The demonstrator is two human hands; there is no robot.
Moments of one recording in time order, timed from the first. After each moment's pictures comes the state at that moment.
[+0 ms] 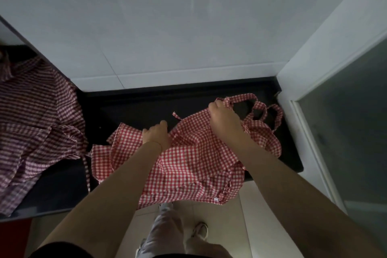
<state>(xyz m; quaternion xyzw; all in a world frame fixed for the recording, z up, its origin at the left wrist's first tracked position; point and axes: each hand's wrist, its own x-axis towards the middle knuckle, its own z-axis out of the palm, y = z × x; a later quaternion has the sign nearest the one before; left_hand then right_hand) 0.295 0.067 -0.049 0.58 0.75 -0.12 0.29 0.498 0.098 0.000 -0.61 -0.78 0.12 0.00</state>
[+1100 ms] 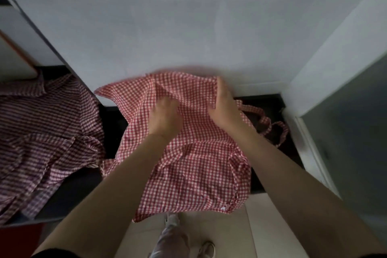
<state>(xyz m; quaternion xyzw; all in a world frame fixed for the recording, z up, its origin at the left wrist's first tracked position) 0.280 0.089 0.038 0.69 0.70 0.18 0.06 0.467 0.134 0.051 -0.60 -0.73 0.21 0.24</state>
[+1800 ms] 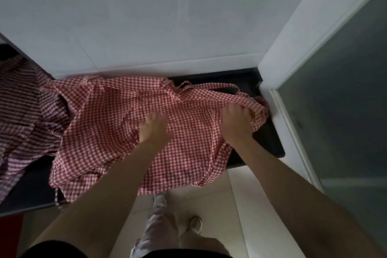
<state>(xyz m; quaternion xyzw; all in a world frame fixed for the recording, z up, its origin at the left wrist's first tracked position) 0.337 0.040 -0.035 0.68 0.71 -0.10 0.15 0.582 0.054 -0.027 -0.68 -0.74 -0.02 -0.03</state>
